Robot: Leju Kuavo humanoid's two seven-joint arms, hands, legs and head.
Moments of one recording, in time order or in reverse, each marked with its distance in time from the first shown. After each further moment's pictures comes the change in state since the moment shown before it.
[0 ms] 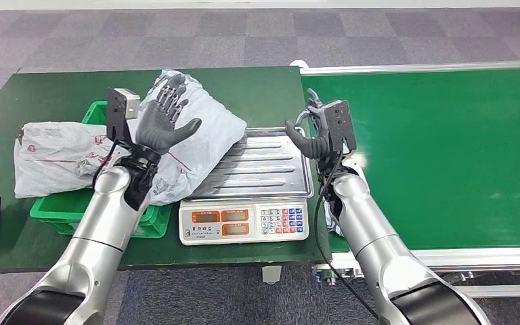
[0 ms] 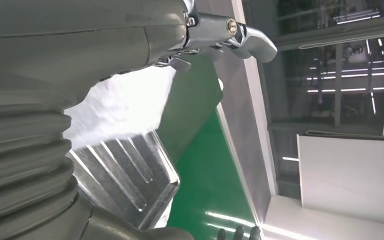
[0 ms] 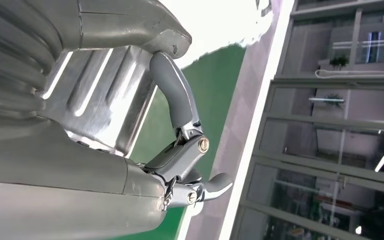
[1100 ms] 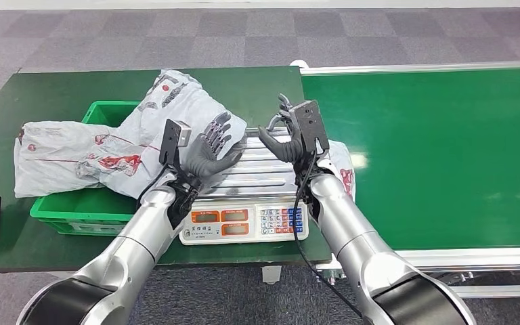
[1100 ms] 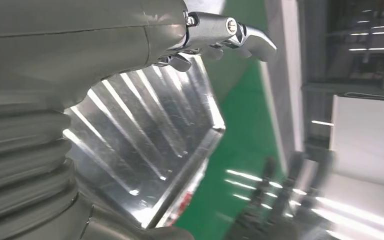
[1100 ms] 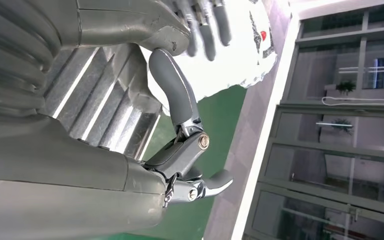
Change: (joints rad) left arm -0.061 -0.126 -0.011 0.430 -0.049 -0.078 -0.196; right arm -0.036 0.082 0.045 0.086 -0.011 0.016 0.002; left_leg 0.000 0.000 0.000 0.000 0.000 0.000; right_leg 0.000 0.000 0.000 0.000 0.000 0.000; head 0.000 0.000
